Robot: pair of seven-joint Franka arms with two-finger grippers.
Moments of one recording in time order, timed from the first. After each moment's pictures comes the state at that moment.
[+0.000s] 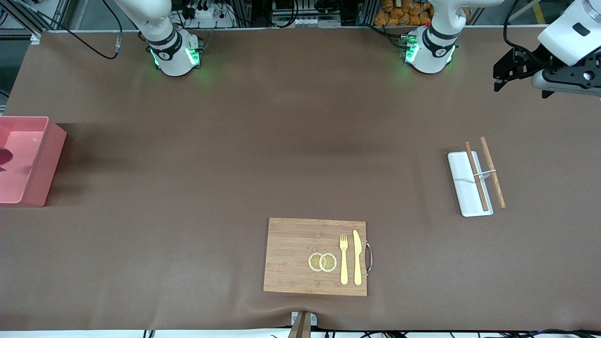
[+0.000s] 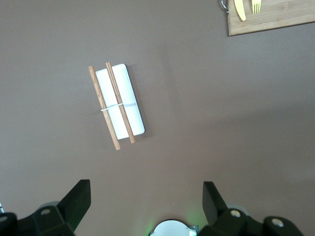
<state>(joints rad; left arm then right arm) -0.07 -0.09 -0.10 -1.54 0.04 1.41 0.02 -0.63 0.55 -0.08 -1.50 0.00 2.04 -0.99</state>
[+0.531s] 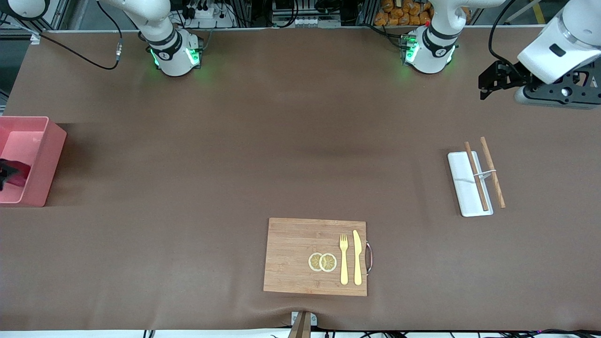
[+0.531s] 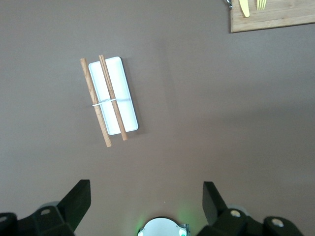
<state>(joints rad) -0.14 -0.04 -0.06 -1.54 0.04 1.41 -0.05 -0.67 0.66 -0.06 -1.45 0.03 2.11 -1.06</state>
